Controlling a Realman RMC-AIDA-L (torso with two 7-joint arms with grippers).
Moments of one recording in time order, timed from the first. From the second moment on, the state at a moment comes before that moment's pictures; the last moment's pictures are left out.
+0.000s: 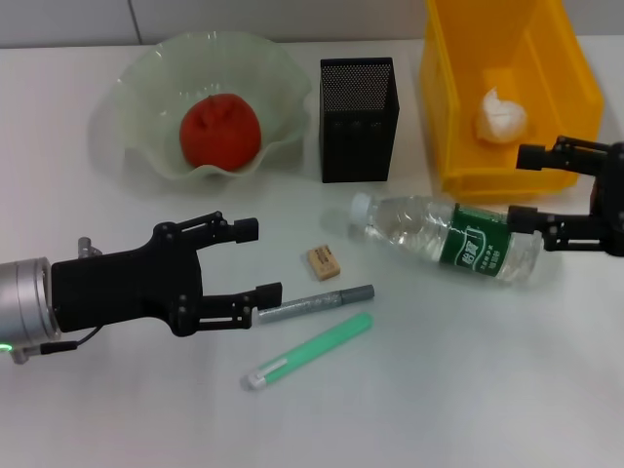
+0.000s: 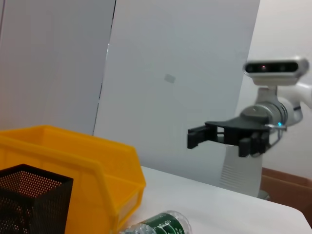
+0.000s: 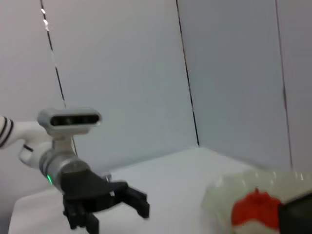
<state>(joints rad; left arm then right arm) -0.44 -1.99 1.05 0.39 1.58 1.64 -1.05 0.46 2.00 -0.53 -0.73 -1.97 -1.86 1.29</state>
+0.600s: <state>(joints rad) -0.44 -2.01 1.04 0.39 1.61 1.60 -0.99 0.75 1.94 -0.69 -0.91 -2.47 -1.87 1.76</state>
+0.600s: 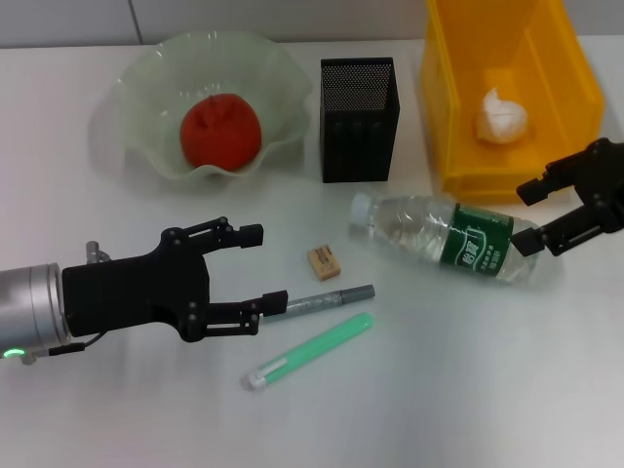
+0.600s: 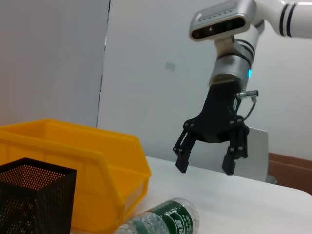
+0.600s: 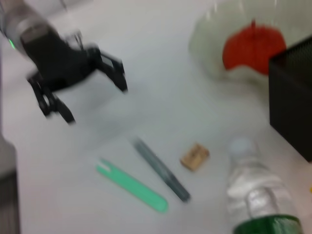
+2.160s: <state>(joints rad) -0.43 -2.01 1.05 0.39 1.61 1.61 -0.98 0.83 2.07 -1.07 -0.98 -2.64 -1.59 1.81</state>
